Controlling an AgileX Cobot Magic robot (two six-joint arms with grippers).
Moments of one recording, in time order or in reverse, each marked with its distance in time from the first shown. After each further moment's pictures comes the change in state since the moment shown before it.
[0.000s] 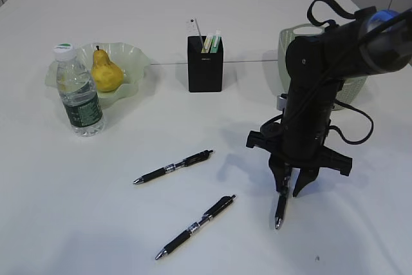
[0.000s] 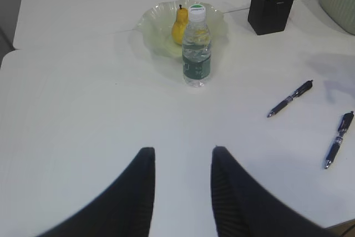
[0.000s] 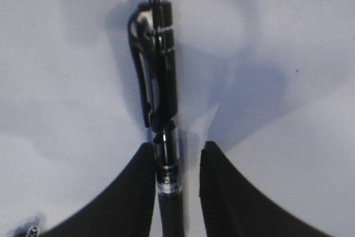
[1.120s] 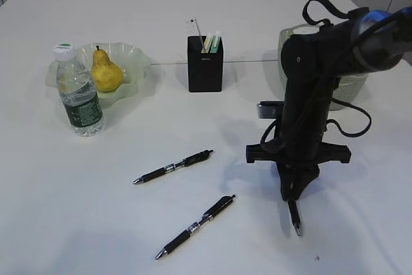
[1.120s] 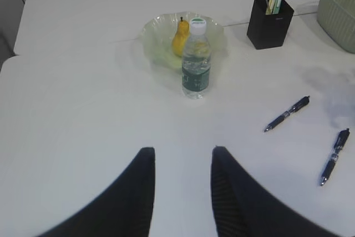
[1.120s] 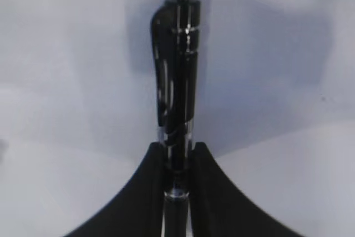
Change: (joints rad) left arm 0.000 0.000 0.000 0.006 -0.027 -0.038; right arm 0.000 0.029 -0.043 0.011 0.101 -0.397
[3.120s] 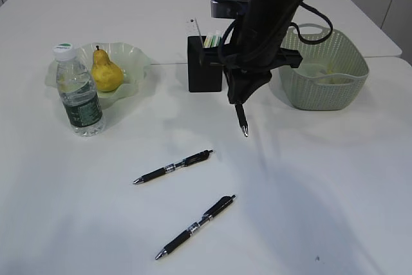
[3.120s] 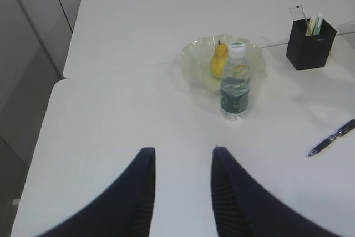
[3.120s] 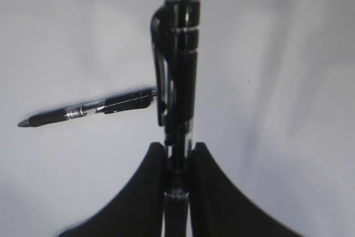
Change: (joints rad) left arm 0.000 0.002 0.000 0.134 -0.059 -0.007; right arm 0.057 0.005 -0.506 0.038 0.138 -0.167
